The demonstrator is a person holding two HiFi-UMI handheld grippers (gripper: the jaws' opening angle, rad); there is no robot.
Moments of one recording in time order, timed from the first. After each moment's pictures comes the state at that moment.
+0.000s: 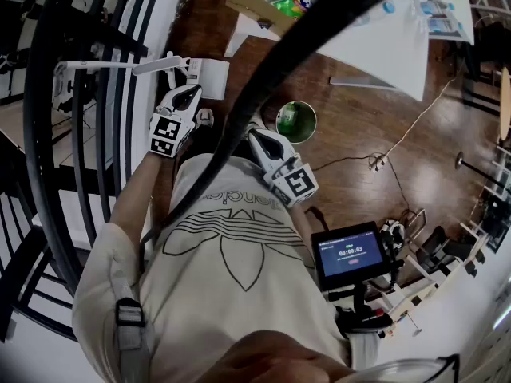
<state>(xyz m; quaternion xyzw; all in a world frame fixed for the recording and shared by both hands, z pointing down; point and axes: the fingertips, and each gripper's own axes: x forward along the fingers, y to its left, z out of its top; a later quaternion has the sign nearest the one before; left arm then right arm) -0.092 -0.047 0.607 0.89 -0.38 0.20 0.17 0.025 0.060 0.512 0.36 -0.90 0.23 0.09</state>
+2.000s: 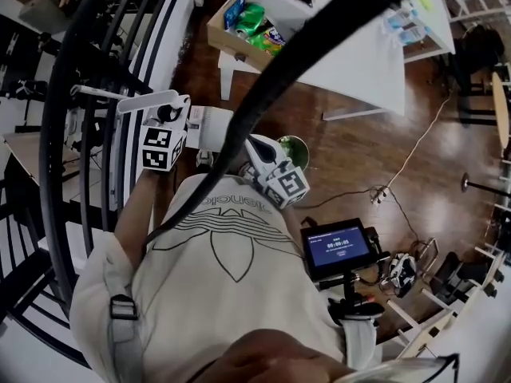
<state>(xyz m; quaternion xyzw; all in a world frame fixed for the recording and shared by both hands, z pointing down) -0.083 -0.077 0.483 0.84 -0.47 0.22 0.13 0.072 0.028 0.480 0.37 -0.91 0.16 -0.01</state>
